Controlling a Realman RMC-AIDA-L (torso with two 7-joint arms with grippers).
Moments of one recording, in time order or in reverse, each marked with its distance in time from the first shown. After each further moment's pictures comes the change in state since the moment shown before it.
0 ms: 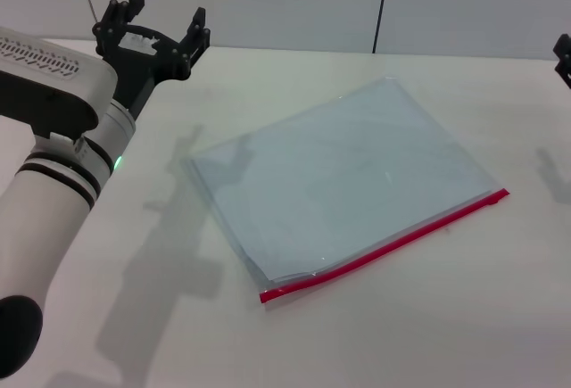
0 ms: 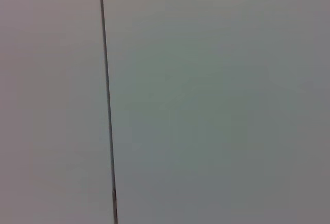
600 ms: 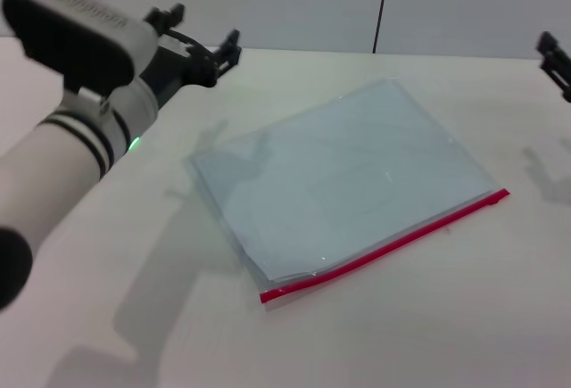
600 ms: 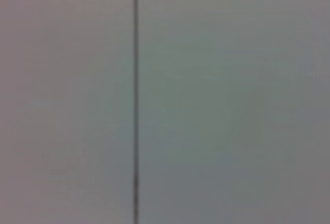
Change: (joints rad) left arm -0.011 -0.002 -0.138 -0.187 0.030 -0.455 0.103; right arm -0.067 0.000 -0.010 -0.232 -0.214 -0.165 0.163
